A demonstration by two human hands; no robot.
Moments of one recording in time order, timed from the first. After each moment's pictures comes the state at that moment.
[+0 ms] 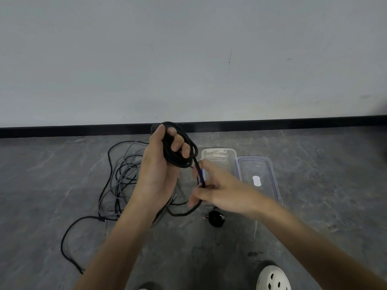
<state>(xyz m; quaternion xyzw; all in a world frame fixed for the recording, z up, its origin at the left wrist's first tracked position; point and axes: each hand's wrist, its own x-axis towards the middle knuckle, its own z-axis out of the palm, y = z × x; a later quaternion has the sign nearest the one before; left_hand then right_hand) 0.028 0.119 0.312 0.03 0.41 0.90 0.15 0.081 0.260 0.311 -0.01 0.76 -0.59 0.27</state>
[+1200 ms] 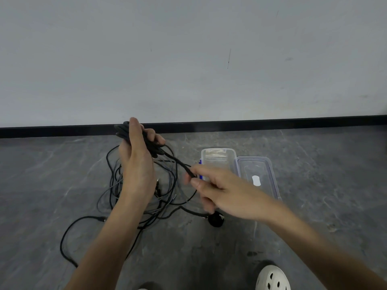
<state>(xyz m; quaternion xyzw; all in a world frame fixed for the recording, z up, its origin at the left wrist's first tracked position) 0.010 0.103 0.301 -0.04 0.56 0.83 -0.08 0.089 0.262 0.325 -0.11 0.84 -0.49 0.21</state>
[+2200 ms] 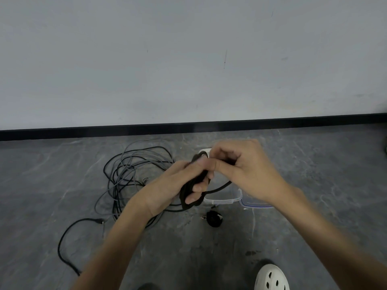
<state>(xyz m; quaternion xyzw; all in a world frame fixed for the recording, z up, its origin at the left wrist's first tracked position) 0.037 0.115 0.305 0.24 0.58 0.66 0.40 0.072 0.291 0.330 -0.14 0.86 -0.49 -0.07</state>
